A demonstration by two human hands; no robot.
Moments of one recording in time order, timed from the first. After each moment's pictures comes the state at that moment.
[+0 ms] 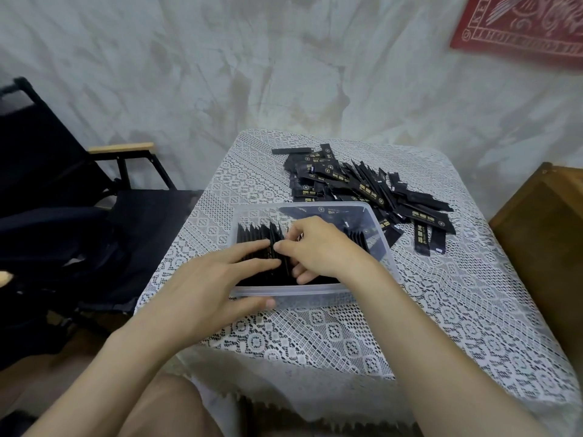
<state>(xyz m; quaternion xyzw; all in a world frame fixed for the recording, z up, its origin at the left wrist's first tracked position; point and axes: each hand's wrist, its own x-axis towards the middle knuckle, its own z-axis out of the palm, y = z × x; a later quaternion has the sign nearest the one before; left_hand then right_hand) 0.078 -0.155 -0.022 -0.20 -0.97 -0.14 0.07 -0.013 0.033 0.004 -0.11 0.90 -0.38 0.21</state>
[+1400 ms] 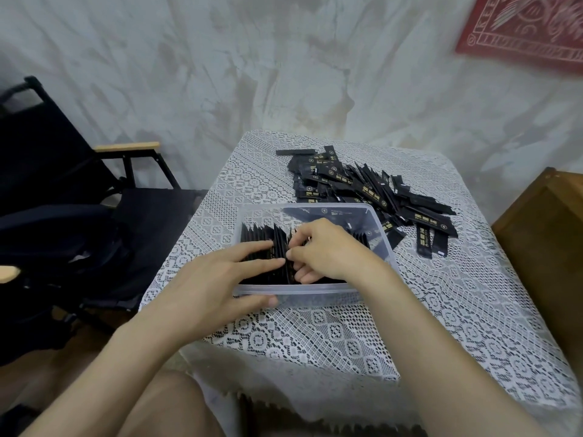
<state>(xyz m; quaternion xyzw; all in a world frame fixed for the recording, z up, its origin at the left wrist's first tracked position) 0.078 -0.156 -0.023 -0.20 -0.97 -0.15 0.06 -0.010 0.041 0.009 -0.11 0.88 -0.40 0.23</state>
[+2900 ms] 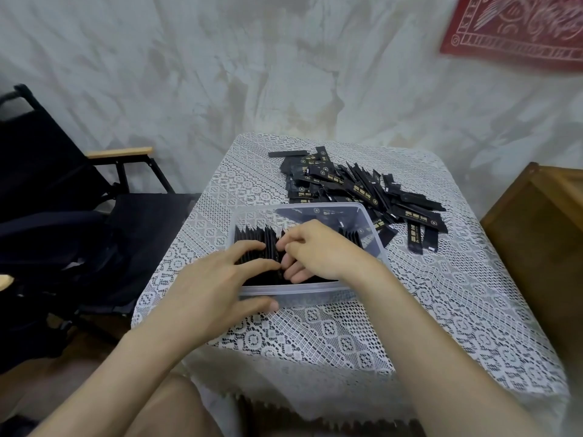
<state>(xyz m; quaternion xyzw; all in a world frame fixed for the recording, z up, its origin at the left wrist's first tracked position) 0.079 -0.139 -0.023 -0.14 -0.98 -0.08 0.06 -0.004 0.047 0.010 -0.14 0.86 -0.42 0.25</state>
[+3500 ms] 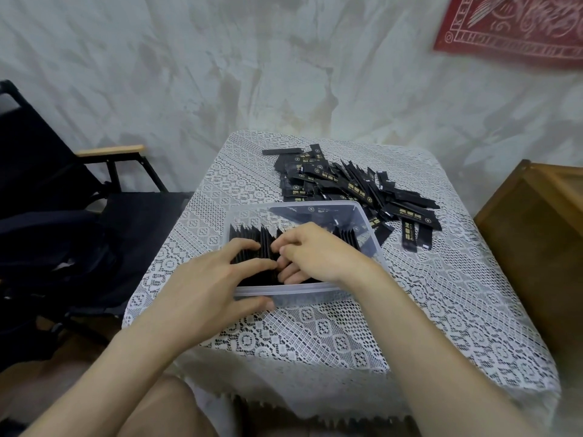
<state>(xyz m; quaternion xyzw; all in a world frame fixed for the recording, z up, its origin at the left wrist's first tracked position) 0.079 -0.135 -0.016 -0.13 -0.99 -0.06 0.03 0.000 0.051 0.009 -0.14 0.84 -0.45 0.27</state>
